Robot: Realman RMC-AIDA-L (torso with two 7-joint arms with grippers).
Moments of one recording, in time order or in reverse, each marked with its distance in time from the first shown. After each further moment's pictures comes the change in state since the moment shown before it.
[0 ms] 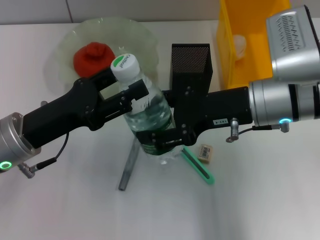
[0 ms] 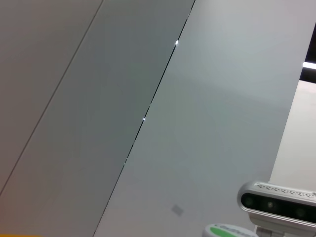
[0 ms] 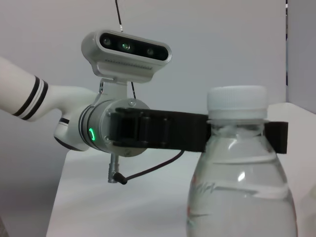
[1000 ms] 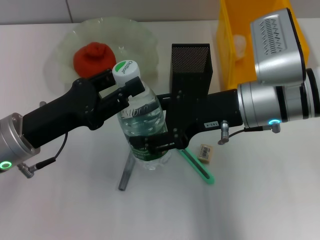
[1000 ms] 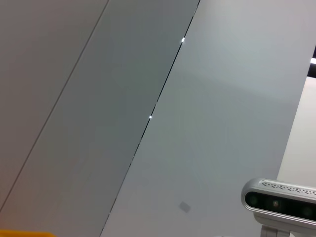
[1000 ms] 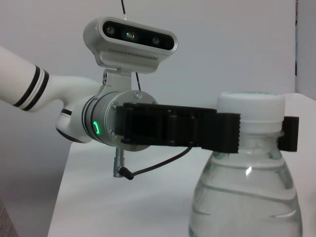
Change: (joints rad) left arm 0.001 0.004 0.000 -0.009 0.000 -0.017 0.012; right arm 0.033 -0.001 -0.043 0.027 0.000 0.032 0.009
